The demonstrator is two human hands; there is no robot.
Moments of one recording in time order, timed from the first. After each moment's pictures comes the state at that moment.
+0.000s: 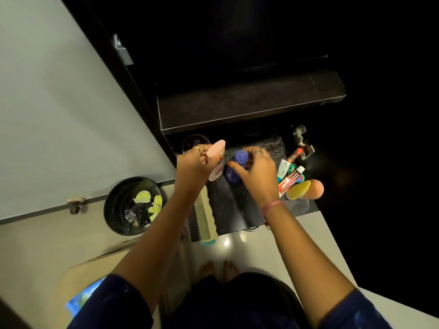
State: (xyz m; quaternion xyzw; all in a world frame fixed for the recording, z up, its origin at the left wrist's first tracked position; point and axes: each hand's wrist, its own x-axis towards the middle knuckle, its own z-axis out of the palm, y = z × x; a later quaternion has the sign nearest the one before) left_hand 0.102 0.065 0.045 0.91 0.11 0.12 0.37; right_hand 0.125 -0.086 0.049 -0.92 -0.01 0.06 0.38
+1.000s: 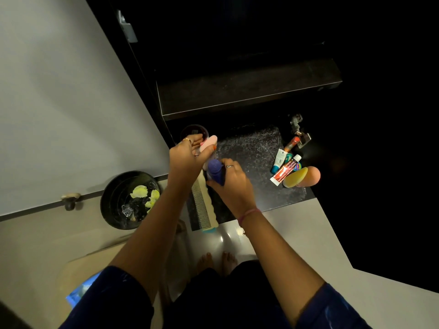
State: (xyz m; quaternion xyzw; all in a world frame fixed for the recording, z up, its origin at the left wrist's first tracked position) left_hand 0.088 0.076 0.044 0.88 0.17 0.07 0.45; right_hand 0.067 -0.055 0.020 -0.92 -0.09 0.12 0.36
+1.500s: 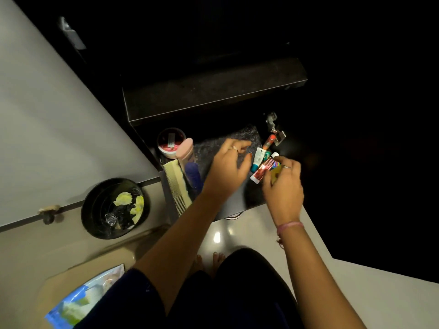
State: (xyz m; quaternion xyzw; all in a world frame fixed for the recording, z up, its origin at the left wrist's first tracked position) left_hand 0.094 -0.040 0.052 0.86 -0.05 0.12 0.49; right_hand 0.068 -0.169 0.053 -0.96 0.14 -0.05 0.25
